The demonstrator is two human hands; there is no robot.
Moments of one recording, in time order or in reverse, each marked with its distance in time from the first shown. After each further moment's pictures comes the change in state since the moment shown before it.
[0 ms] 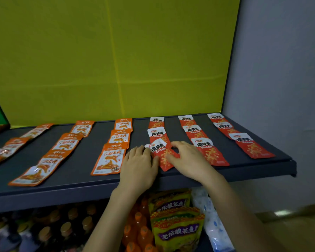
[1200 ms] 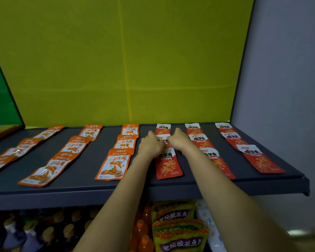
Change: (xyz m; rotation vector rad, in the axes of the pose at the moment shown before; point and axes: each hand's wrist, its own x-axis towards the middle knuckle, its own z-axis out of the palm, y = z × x) left_hand 0.097 0.006 0.008 -0.379 -0.122 -0.274; right_hand 0.108 -0.002 0.008 0.287 -0.075 0.290
